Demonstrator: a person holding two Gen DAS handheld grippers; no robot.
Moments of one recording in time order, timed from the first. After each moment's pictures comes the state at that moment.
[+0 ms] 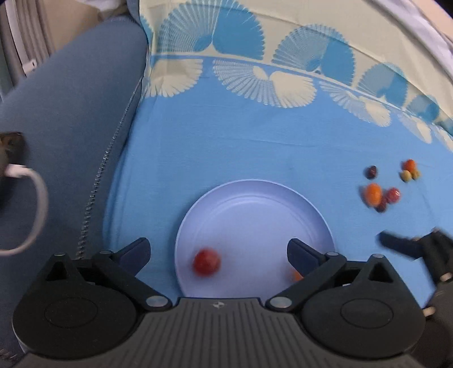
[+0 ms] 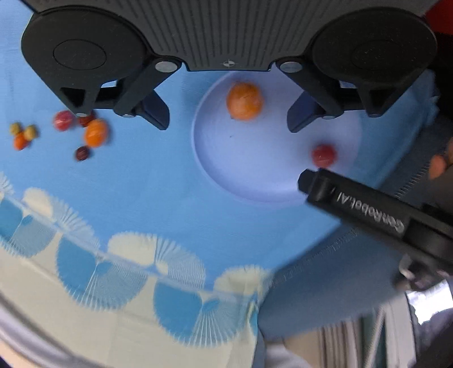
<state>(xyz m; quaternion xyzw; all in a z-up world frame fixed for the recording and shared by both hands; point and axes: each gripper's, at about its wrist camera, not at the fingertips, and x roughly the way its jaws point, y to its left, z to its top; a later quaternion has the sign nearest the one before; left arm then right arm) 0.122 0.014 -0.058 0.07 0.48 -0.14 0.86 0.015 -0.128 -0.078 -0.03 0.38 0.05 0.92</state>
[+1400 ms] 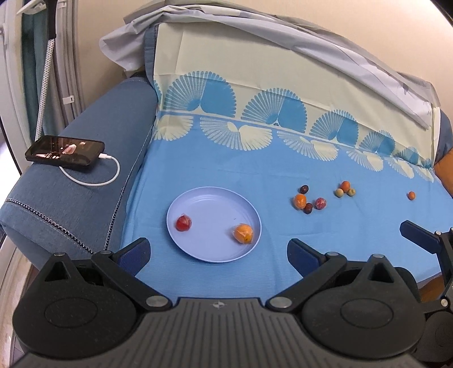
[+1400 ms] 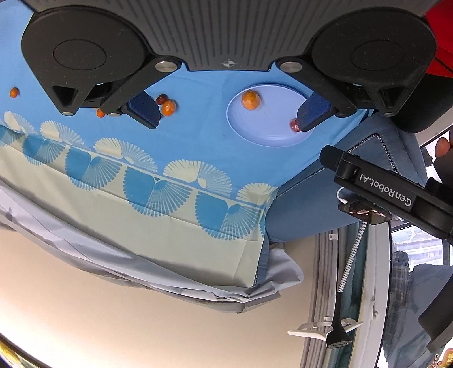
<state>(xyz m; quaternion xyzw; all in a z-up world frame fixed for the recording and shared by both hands) -0.085 0.032 0.053 0.02 0.38 -0.15 0.91 -0.193 -0.124 0.021 -0.06 0.21 0.00 0.98</state>
